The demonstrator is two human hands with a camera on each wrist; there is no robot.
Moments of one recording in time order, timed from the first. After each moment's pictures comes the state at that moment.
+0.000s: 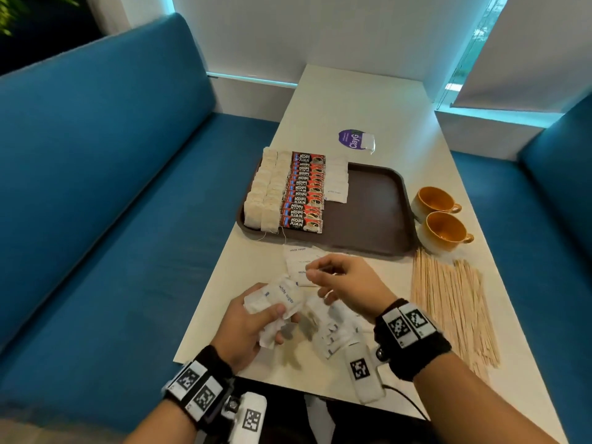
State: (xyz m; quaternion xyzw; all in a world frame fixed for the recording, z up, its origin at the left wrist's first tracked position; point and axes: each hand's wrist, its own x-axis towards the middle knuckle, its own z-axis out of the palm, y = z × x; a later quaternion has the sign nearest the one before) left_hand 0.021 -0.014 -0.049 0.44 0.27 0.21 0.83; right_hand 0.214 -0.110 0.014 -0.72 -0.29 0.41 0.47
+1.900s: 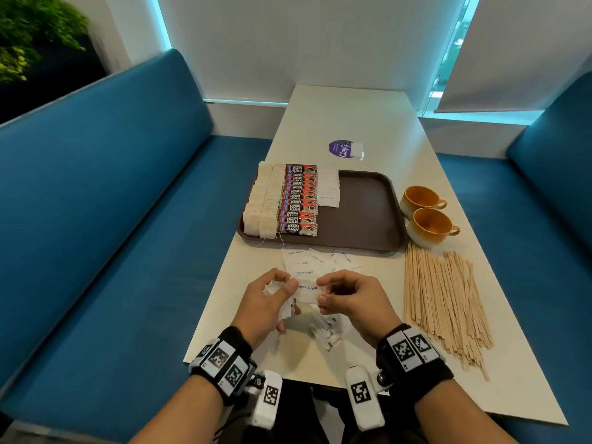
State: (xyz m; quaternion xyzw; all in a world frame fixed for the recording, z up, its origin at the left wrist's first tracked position) left_hand 0.048 -0.015 -0.033 0.57 0.31 0.19 0.74; right_hand 0.187 -0.156 -0.006 -0.64 -0.23 0.39 0.62
